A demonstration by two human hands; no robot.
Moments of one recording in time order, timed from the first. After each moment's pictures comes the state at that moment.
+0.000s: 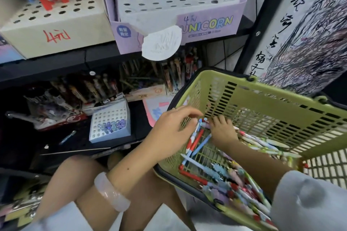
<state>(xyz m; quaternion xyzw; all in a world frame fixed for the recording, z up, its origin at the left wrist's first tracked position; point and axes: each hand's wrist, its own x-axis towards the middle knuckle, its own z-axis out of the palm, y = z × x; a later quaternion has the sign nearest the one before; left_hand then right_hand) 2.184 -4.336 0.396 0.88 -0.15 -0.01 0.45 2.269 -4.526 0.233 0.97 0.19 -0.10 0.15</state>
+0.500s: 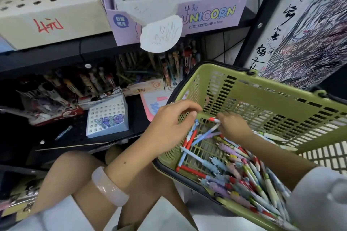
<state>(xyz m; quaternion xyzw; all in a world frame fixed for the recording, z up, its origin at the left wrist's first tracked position) 2.183 -4.335 0.398 0.86 -0.13 -0.02 0.49 2.264 -4.553 0.268 0.98 0.18 -0.11 0.01</state>
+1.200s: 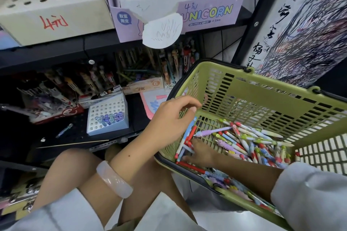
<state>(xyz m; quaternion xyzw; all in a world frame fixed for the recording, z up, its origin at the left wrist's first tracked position) 2.181 -4.337 0.398 0.86 -0.13 -0.02 0.50 2.197 -4.487 0.237 0.88 0.16 -0.35 -0.28</state>
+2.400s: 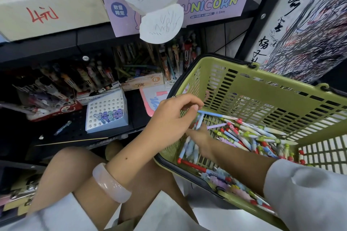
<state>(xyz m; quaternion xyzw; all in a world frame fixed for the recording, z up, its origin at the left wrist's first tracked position) 2.180 -4.339 0.402 0.85 -0.11 -0.02 0.51 2.223 -4.455 0.237 0.72 -0.27 -0.27 -0.58</state>
